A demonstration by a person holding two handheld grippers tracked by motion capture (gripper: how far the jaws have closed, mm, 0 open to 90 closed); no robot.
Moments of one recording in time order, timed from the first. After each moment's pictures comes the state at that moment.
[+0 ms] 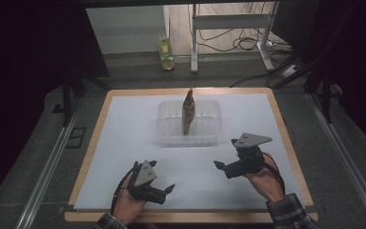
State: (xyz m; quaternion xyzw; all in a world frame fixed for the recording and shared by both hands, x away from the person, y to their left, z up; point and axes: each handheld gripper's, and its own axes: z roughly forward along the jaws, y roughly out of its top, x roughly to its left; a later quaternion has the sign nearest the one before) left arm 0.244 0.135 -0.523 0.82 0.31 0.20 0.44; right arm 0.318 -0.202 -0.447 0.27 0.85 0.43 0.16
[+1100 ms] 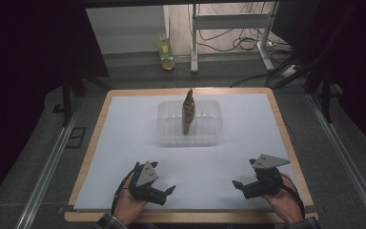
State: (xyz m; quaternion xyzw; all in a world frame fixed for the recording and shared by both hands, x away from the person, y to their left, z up) left arm 0.245 0.132 -0.526 0.83 0.30 0.19 0.44; right arm 0.280 -0.256 -0.488 0.31 0.85 0.39 0.16
